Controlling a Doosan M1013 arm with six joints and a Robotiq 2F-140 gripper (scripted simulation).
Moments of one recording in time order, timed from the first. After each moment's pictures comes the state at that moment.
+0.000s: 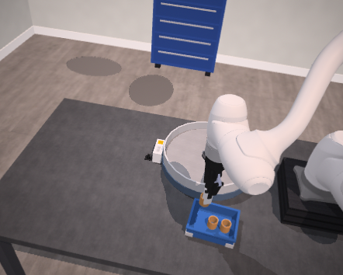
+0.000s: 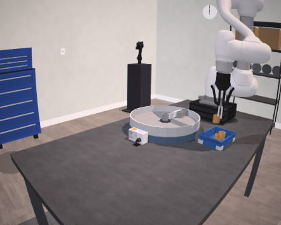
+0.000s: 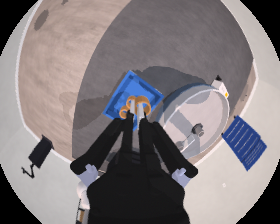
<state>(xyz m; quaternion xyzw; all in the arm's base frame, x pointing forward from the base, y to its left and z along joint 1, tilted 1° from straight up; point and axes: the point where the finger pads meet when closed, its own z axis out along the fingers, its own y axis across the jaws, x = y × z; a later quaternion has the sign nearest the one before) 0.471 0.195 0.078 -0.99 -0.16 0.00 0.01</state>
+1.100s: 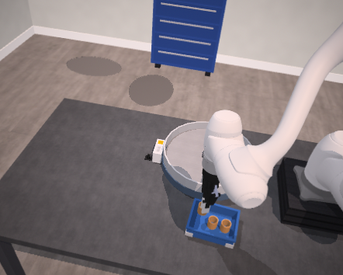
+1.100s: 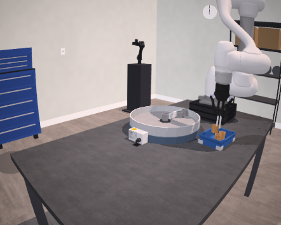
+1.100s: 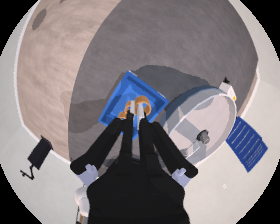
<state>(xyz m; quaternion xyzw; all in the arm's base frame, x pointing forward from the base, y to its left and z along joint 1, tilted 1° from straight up) 0.470 0.195 0.023 -0.99 -0.16 0.00 0.00</state>
